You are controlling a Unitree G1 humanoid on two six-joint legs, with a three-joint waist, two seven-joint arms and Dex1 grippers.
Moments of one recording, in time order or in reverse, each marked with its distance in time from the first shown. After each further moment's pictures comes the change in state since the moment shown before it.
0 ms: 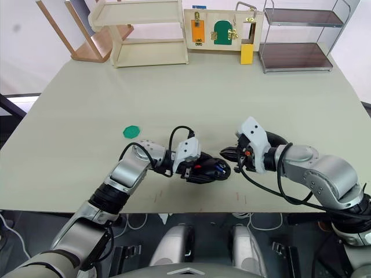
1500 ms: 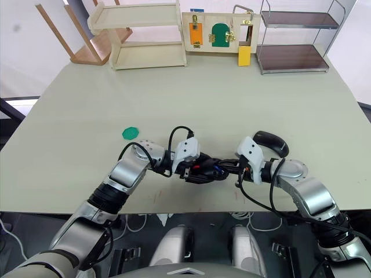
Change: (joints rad) left arm -0.002 0.009 -0.003 0.000 0.003 0.022 0.001; right arm 0.119 0.133 0.067 0.190 -0.358 -0.323 0.277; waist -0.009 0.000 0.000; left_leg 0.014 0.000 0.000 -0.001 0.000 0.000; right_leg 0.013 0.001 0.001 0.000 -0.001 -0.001
